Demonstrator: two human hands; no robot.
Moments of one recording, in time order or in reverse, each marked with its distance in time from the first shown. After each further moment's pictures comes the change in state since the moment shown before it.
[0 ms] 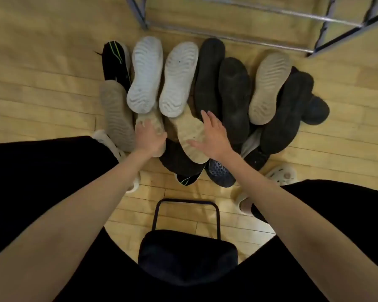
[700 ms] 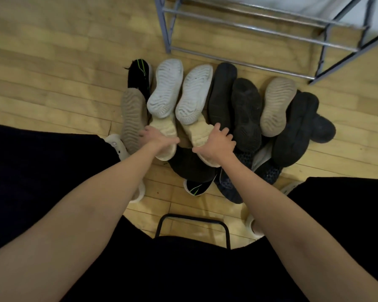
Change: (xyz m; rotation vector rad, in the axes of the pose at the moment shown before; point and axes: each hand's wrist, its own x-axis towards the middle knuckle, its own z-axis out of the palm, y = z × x) left_hand 0.021 -0.038 0.012 -0.082 -0.031 -0.290; right_hand 0.001 -0.030 0.034 -0.163 0.022 0.282
